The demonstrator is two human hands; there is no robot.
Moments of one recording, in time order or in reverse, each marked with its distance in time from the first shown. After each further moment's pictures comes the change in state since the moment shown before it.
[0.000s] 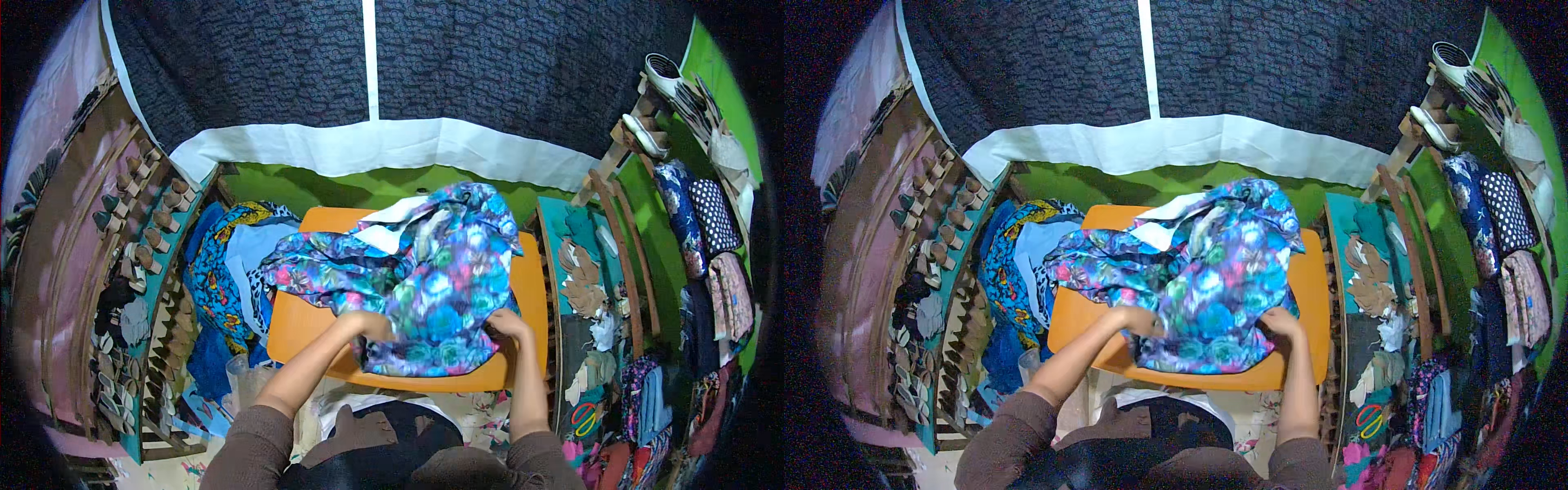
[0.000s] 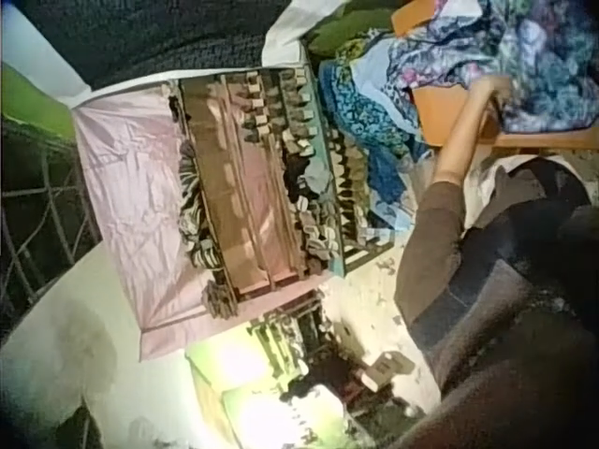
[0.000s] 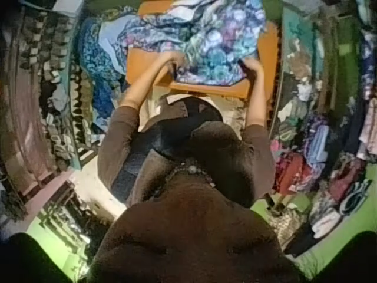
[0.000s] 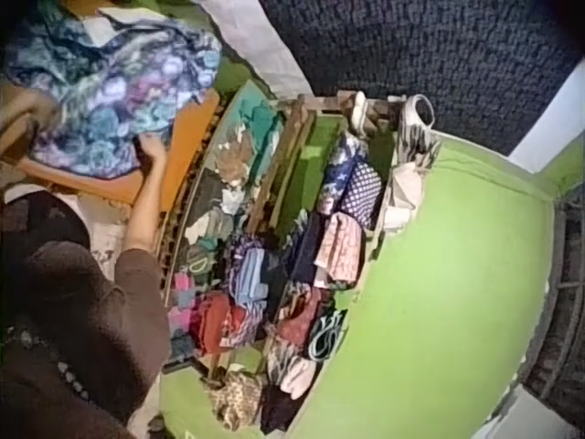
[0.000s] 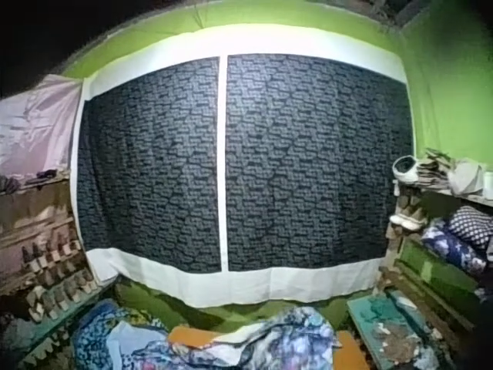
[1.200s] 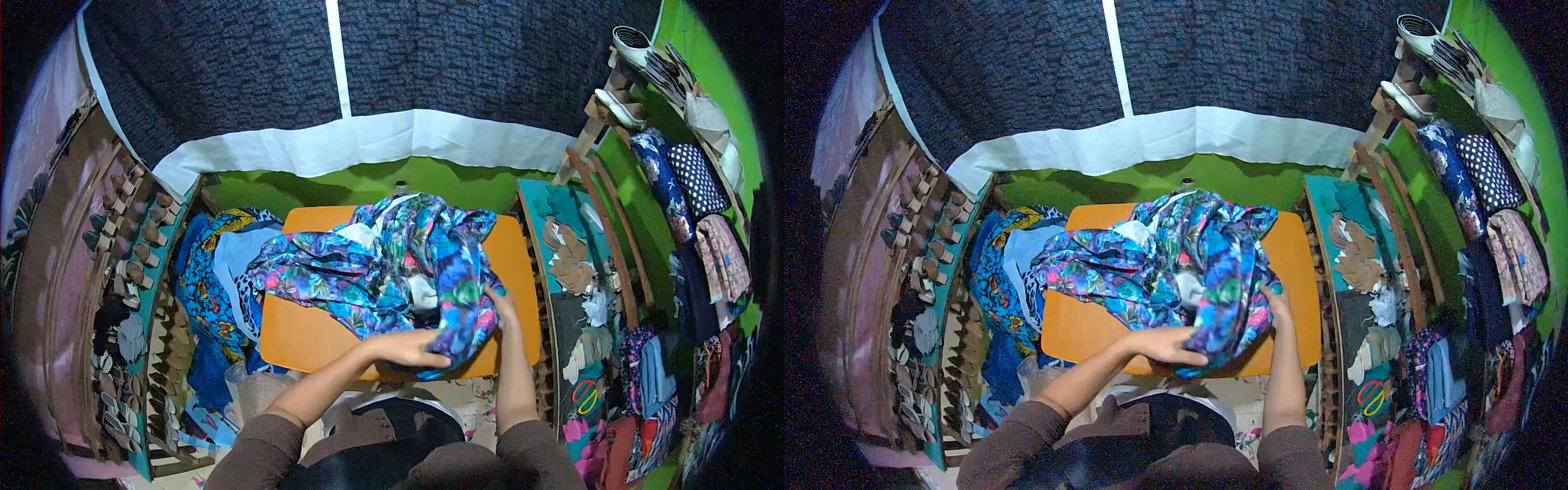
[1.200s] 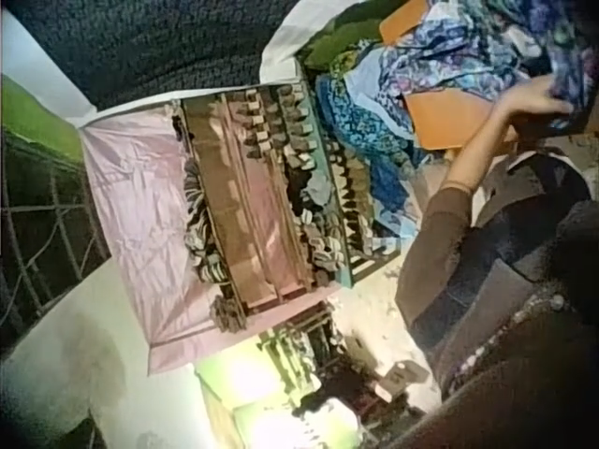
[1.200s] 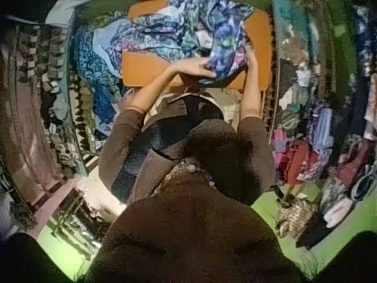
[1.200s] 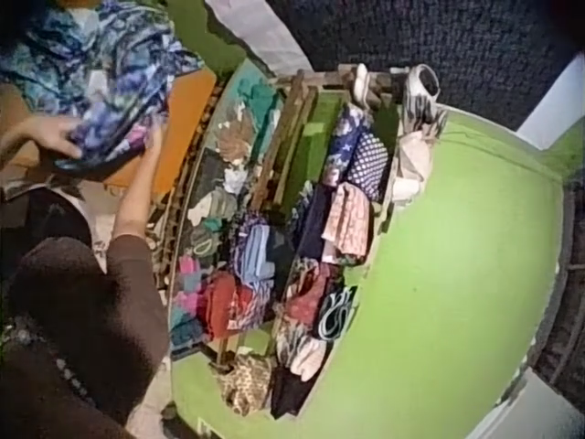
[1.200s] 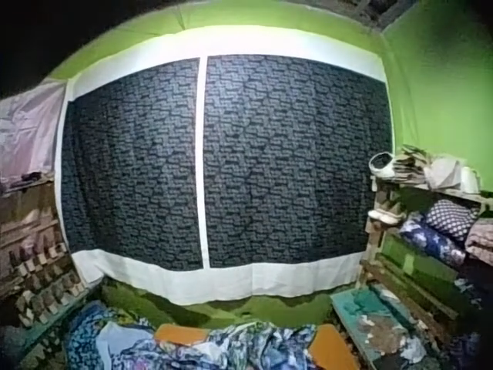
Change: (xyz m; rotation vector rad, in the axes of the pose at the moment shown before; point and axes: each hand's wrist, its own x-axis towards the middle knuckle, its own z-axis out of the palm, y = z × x) left_hand -0.053 0.133 0.014 -0.317 0.093 0.716; right_hand 0.004 0.044 0.049 1.036 0.906 0.273
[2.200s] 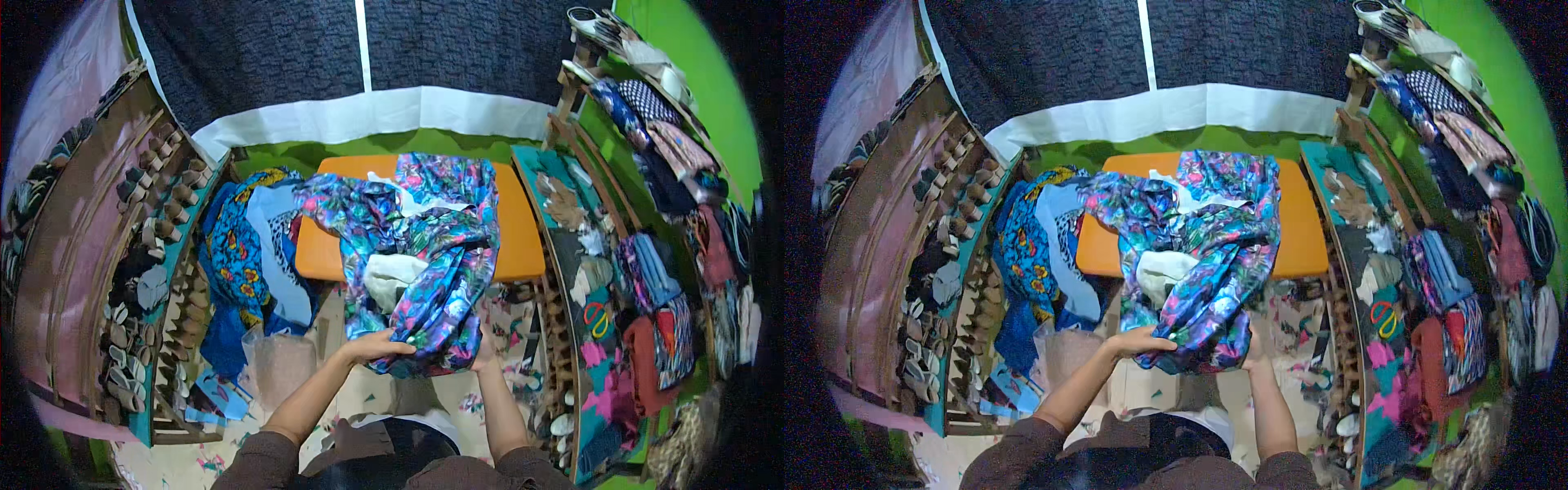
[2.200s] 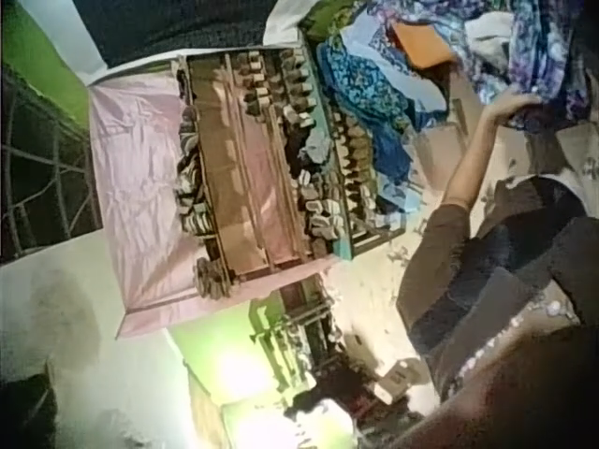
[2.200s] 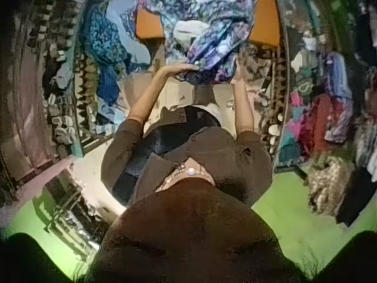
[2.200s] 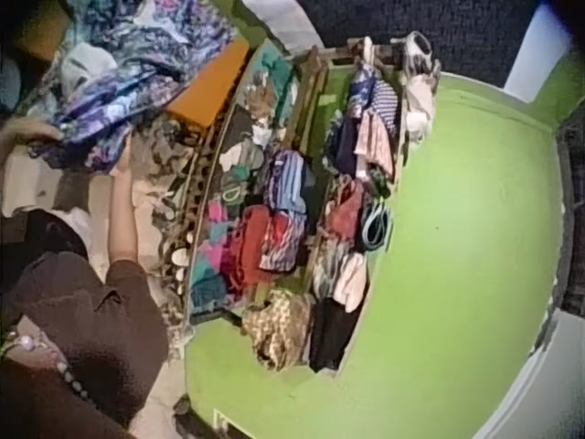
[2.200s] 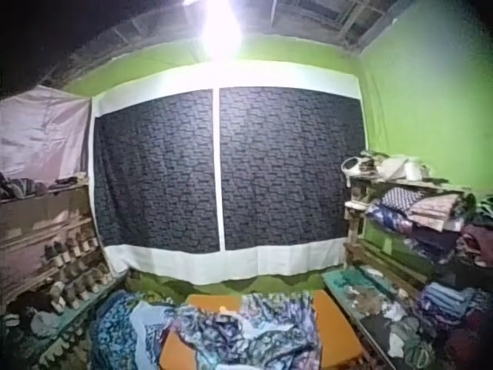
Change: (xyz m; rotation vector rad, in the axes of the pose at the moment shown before) left_hand -0.175 -0.010 0.232 -0.582 0.365 -0.349; right_hand -0.363 0.073 0.014 1.033 -0.887 0.242
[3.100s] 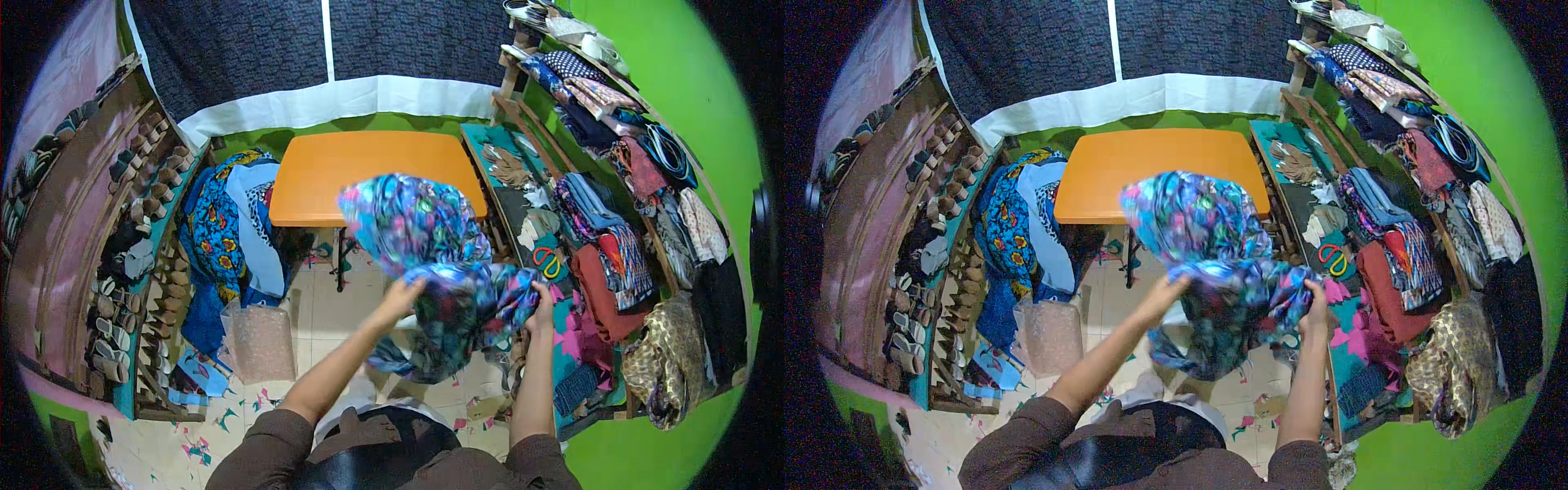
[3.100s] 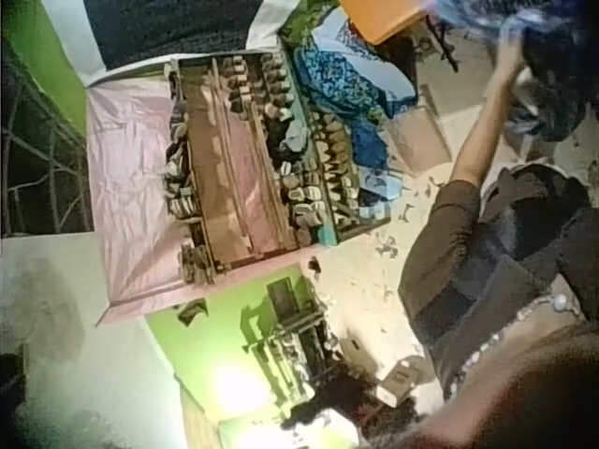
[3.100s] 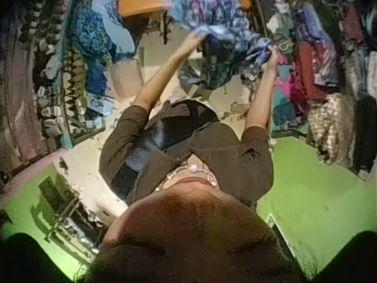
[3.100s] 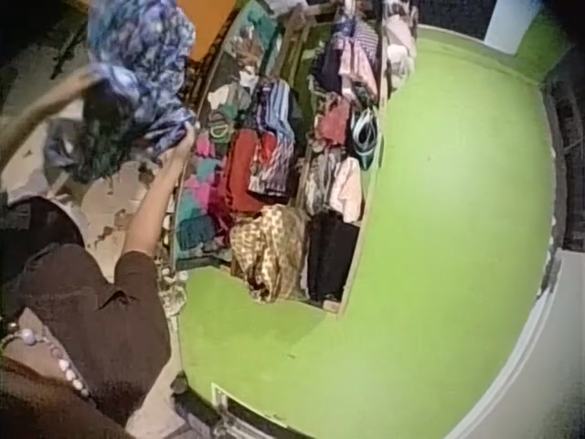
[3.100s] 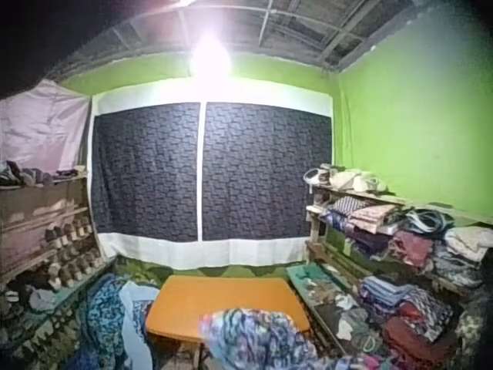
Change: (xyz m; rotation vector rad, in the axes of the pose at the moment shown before) left_hand 0.025 -0.034 0.194 -0.102 0.334 0.400; right_hand -0.267 -0.116 -0.054 -0.211 0.522 -0.518
